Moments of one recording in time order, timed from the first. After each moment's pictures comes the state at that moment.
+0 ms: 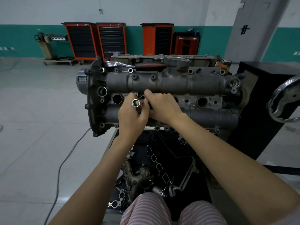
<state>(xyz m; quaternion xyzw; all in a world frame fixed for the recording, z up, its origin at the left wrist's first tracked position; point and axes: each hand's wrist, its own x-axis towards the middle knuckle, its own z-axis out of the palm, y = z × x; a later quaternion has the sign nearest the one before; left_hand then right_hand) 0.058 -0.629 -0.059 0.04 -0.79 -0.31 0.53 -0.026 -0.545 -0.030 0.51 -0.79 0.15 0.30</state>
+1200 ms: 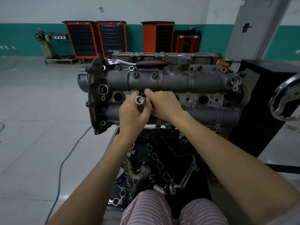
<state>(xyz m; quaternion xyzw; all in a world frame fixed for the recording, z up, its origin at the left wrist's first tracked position) 0.059 -0.630 -0.058 0.04 -0.80 -0.30 0.52 -0.030 -0.545 -0.031 0.50 -0.80 0.14 0.30</state>
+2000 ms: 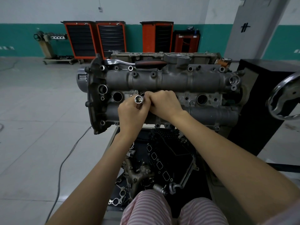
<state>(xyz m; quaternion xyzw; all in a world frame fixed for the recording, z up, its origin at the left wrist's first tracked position) 0.056 -0.628 -0.056 0.07 -0.79 -0.31 0.53 -0.026 -0.542 -0.031 0.49 -0.77 0.20 0.36</state>
